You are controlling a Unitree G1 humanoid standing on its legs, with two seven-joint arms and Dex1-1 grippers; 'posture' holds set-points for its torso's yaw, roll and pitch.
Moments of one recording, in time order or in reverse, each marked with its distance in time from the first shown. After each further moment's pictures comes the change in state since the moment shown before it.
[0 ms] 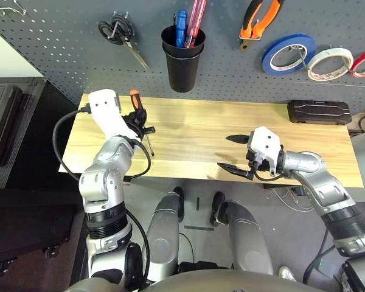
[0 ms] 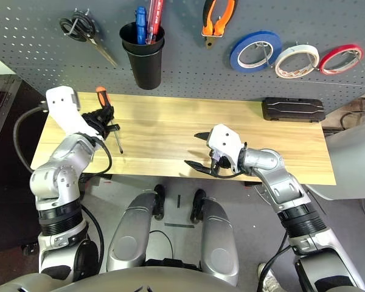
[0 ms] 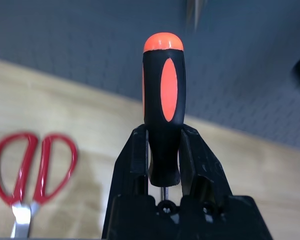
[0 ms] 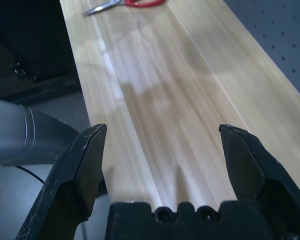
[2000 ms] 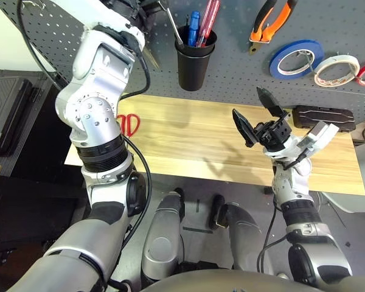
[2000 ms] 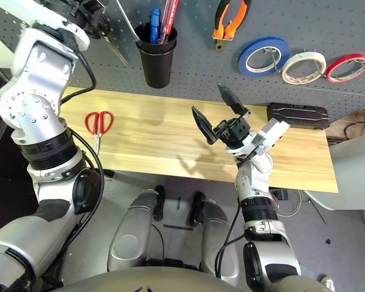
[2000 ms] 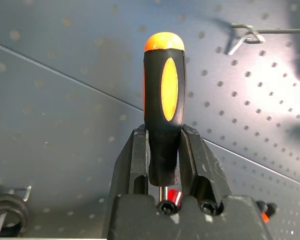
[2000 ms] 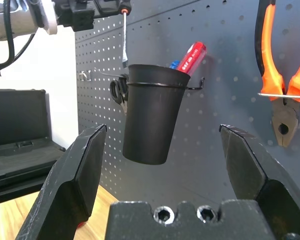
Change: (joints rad) left arm -0.646 0.055 -0.071 0.257 -0.316 -0.226 0.104; right arm -0.098 0.403 -0.305 0.332 0.384 -0.697 0.075
